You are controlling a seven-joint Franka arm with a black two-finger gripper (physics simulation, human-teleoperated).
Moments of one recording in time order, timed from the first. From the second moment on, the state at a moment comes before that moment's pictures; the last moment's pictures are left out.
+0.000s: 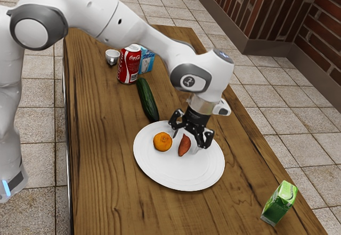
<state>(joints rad) -0.14 0.15 -0.05 -1.89 -0.10 1.93 -0.82</state>
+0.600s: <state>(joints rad) -0.14 0.15 -0.05 -1.89 -0.09 1.92 -0.87</state>
